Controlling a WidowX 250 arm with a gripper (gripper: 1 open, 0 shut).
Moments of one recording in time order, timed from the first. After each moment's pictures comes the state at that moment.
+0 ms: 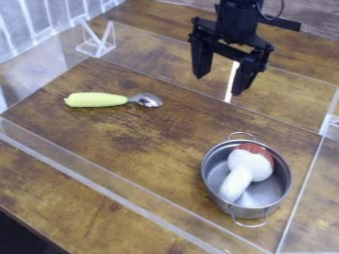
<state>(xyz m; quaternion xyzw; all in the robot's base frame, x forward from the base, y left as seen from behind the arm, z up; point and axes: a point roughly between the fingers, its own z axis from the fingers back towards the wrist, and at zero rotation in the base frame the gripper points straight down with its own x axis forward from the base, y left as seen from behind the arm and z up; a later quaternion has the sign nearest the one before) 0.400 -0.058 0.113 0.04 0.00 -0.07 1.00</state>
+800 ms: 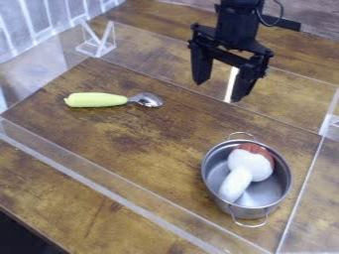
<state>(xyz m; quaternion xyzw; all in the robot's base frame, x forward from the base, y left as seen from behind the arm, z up) 0.394 -0.064 0.108 0.03 0.01 -0.07 1.00</state>
